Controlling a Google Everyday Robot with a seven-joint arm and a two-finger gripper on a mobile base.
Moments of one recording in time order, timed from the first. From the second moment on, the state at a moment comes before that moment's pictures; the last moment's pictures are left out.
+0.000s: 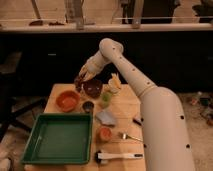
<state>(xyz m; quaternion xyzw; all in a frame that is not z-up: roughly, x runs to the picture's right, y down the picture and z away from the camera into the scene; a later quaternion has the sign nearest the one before) -0.128 -0.075 0.842 -0.17 -0.41 -0.18 0.88</state>
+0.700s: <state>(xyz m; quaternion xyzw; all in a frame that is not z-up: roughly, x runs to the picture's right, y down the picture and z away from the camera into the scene) -0.163 -0.055 0.858 -0.18 -0.43 -0.20 0.86</state>
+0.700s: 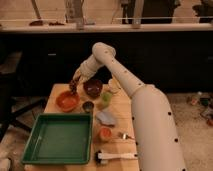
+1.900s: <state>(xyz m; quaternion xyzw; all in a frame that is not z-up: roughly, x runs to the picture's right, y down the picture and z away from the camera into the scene) -0.203 -0.043 0.866 -0.20 -0.49 -0.12 0.84</state>
